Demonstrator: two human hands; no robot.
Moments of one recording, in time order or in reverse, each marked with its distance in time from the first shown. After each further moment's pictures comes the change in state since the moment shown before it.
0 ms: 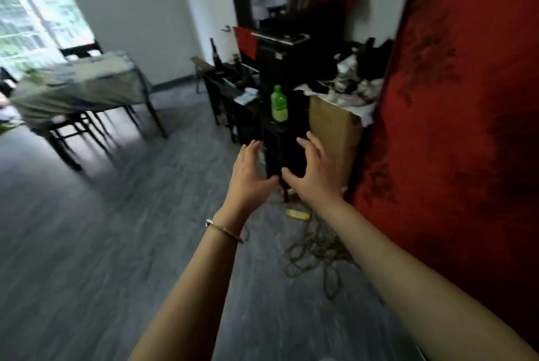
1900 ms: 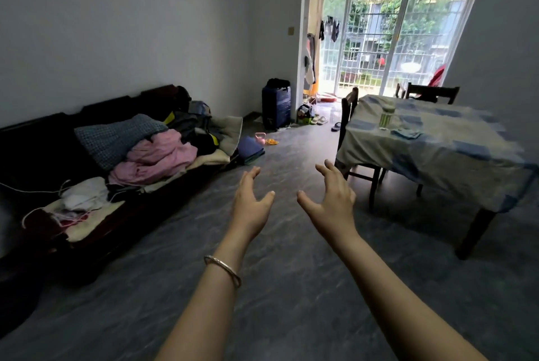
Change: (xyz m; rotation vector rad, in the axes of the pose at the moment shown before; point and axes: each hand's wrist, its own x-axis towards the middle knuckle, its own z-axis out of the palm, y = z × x) left_hand 0.335 -0.910 -0.900 0.043 0.958 -0.653; right_hand 0.422 -0.900 1.032 0.603 -0.496 -0.621
